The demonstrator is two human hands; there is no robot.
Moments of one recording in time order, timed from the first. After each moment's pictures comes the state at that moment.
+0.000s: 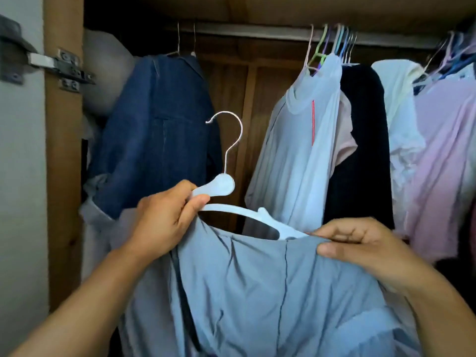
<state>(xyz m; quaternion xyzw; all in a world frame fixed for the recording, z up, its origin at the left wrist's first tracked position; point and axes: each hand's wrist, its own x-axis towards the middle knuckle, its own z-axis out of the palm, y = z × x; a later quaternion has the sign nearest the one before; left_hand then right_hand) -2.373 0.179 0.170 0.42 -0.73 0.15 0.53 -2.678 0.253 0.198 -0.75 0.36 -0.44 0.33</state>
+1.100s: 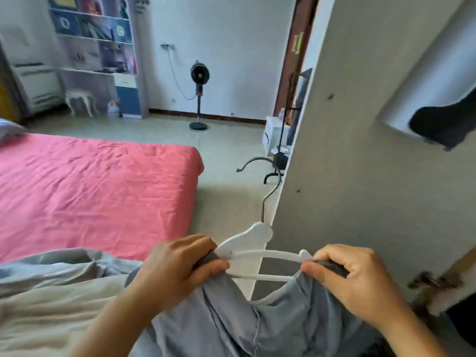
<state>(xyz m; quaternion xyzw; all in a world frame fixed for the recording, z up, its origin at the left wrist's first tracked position) -2.216 0.714 -0.030 0.83 -0.41 0.23 0.29 -2.313 0.434 -0.001 -0.92 -0.08 -0.24 0.29</state>
